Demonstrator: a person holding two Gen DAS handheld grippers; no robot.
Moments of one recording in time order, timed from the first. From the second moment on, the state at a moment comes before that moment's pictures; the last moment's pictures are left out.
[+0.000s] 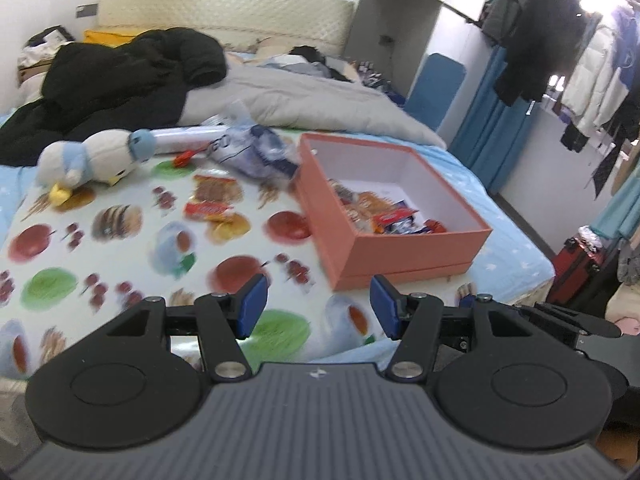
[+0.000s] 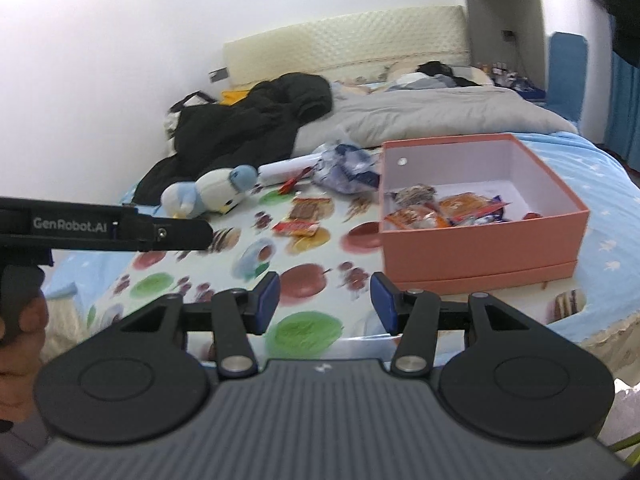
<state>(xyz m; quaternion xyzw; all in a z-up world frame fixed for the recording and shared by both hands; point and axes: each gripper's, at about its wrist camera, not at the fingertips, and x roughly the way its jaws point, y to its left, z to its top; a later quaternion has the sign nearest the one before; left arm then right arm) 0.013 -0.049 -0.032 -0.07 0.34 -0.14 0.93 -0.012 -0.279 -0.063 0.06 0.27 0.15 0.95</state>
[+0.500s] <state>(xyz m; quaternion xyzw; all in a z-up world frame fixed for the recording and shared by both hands) 0.047 -0.011 -0.047 -0.10 0.36 -0.10 0.92 0.004 -0.253 -0.077 0.05 0.30 0.18 0.94</state>
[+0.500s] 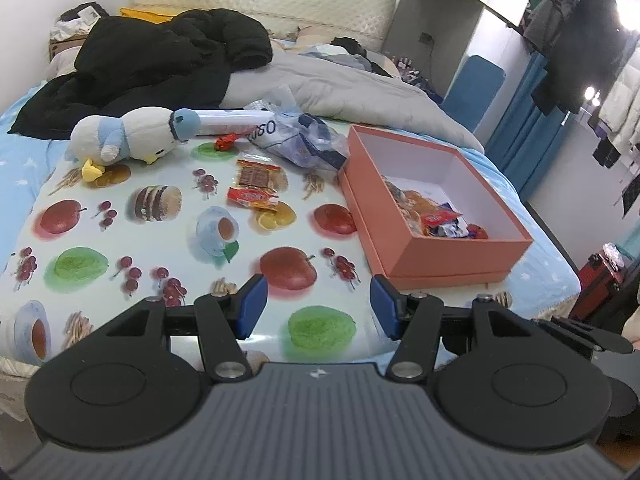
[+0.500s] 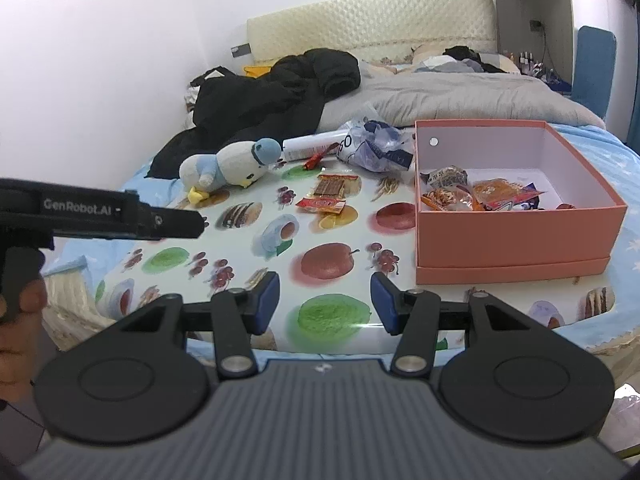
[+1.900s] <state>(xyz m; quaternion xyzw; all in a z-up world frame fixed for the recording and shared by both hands) 0.502 0.032 -0.203 0.06 0.41 -0.07 0.91 0.340 -0.114 -0.214 0.03 0.32 0.17 0.93</state>
